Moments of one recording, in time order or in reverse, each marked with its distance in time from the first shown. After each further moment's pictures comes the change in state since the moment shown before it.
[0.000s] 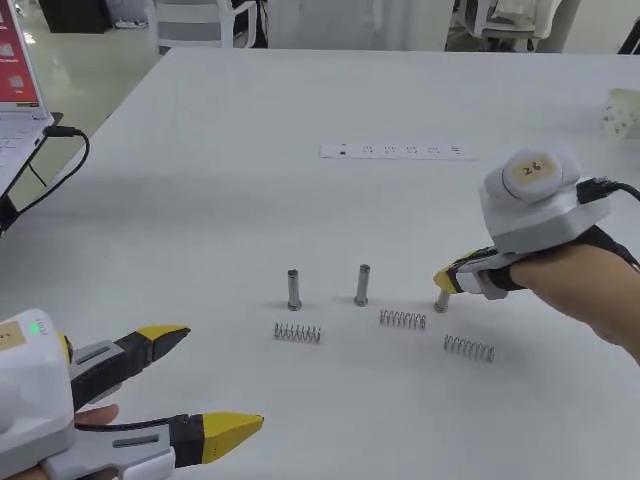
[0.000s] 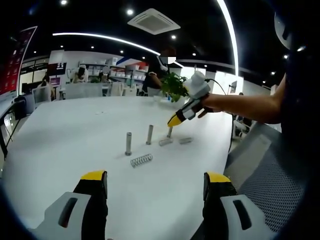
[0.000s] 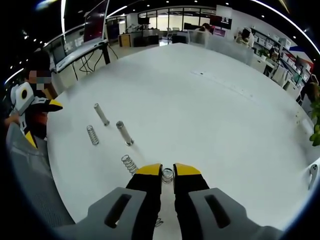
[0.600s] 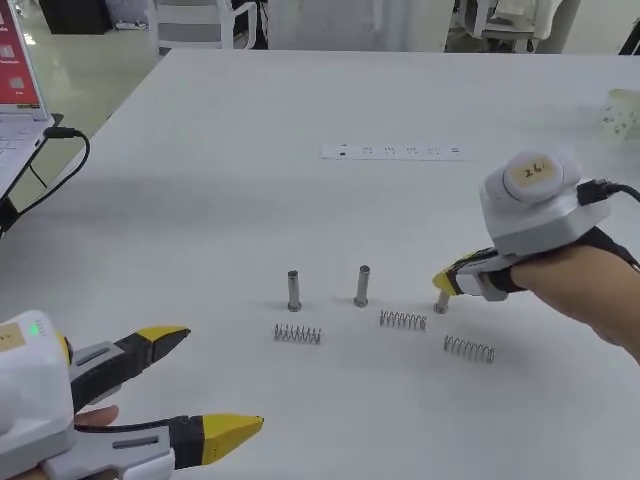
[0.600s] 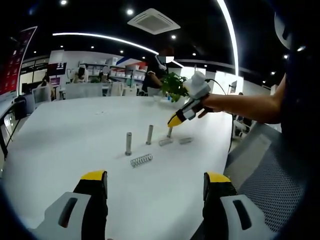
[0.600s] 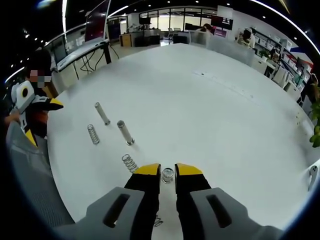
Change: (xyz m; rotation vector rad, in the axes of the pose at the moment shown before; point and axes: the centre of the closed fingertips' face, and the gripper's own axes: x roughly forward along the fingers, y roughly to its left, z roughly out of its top) left arm 0.000 0.001 0.000 0.000 0.000 0.001; right arm -0.001 0.001 0.000 -0.010 -0.002 0.003
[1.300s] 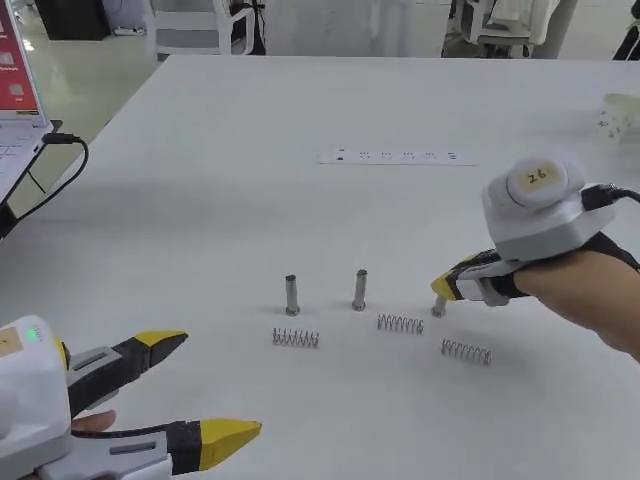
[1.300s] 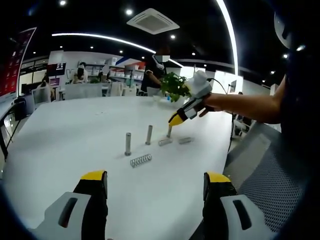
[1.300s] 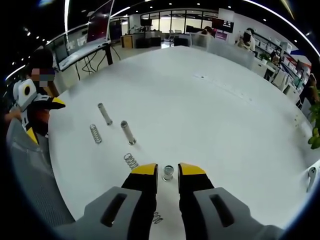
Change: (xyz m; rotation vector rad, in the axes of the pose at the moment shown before) left arm -0.001 -0.002 0.001 0.006 0.001 -0.002; right arm -0.009 0.001 0.002 -0.014 -0.020 -0.004
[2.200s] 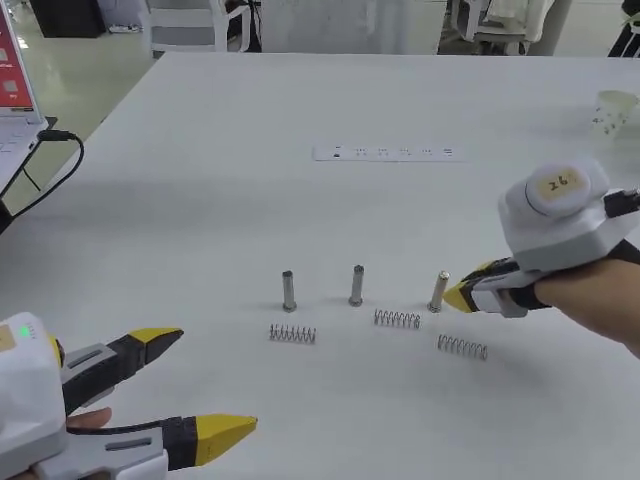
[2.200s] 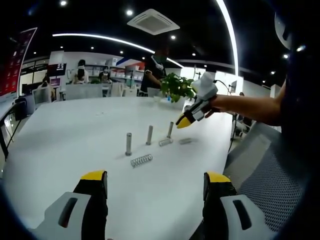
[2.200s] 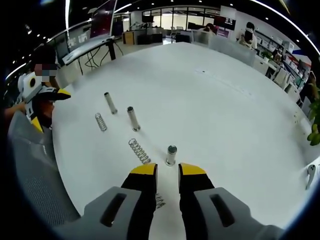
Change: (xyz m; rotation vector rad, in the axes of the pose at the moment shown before) left arm -0.002 0.000 0.000 -0.001 -0.006 0.004; right arm -0.015 0.005 -0.022 -0.010 0.037 0.014
